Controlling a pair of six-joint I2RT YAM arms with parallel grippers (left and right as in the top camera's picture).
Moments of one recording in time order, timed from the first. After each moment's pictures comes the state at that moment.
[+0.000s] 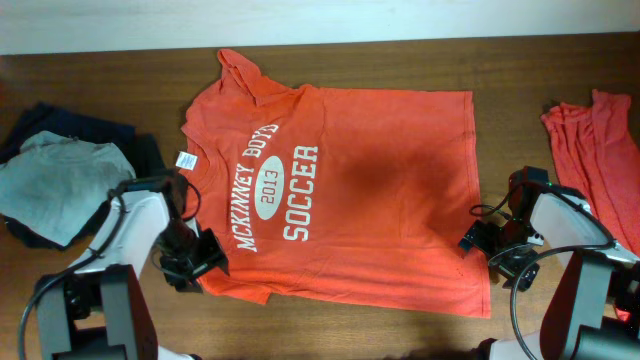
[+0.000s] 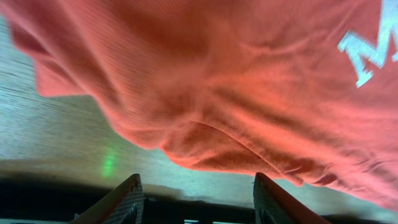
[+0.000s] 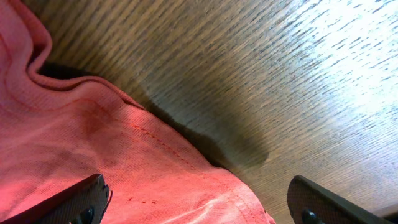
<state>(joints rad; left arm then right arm) 0.07 1.67 0.97 -1.21 0.21 -0.40 -0.29 1.64 0.86 -0.99 -0.05 0.46</state>
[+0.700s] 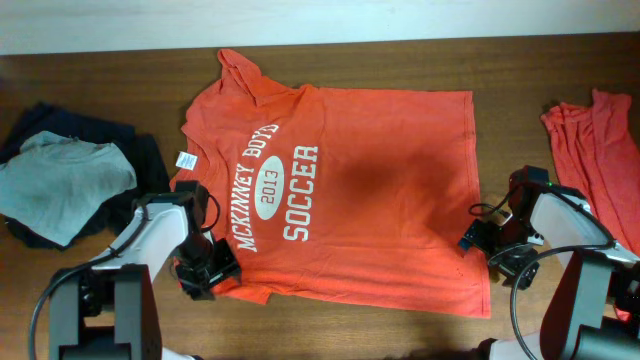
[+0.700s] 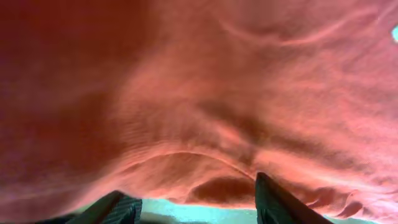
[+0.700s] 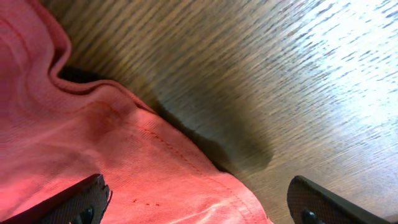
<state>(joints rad) -0.01 1.67 0.85 -1.07 0.21 -0.48 -0.29 1.64 0.86 -0.98 -0.05 0.43</state>
